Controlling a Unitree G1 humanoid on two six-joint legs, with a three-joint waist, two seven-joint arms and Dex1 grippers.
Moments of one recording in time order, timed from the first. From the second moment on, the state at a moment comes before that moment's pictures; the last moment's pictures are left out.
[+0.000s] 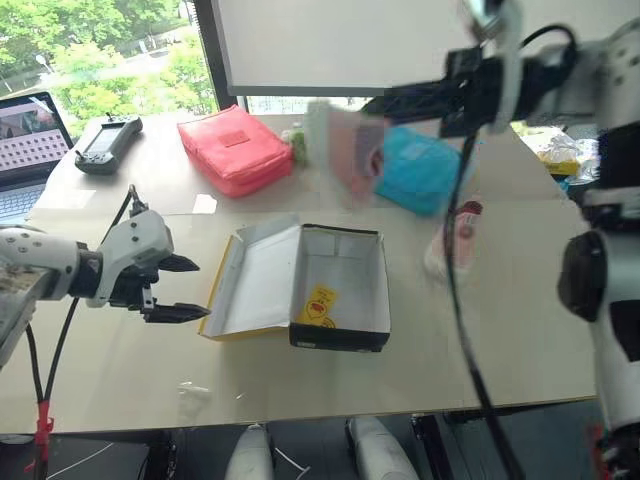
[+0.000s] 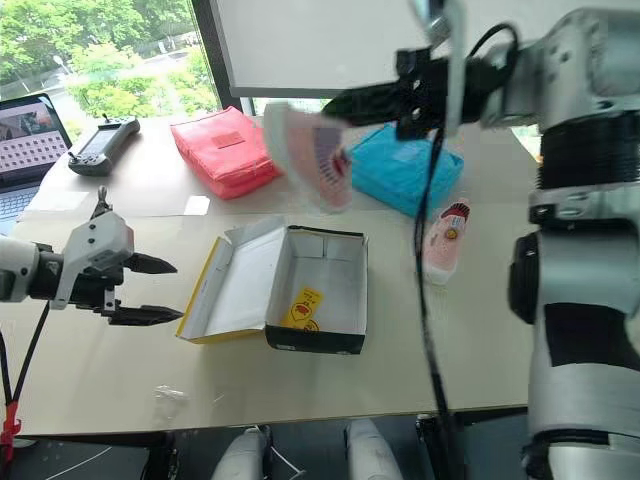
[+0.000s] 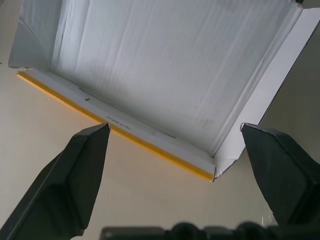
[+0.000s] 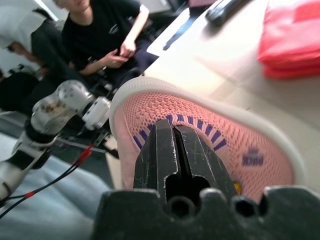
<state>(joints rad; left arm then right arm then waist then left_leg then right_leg) -0.38 1.23 0.06 -0.25 -0.47 0.71 -1.26 -1.59 -0.71 0.07 0.62 0.54 1.32 1.14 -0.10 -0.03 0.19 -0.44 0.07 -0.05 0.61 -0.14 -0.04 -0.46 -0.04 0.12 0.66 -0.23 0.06</state>
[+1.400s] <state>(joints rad) -0.43 1.17 -0.01 -0.20 -0.40 0.70 -1.29 -1.23 -0.92 0.30 1.08 -0.24 0.25 1.29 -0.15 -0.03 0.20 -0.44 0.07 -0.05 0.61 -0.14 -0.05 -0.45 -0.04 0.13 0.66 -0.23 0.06</state>
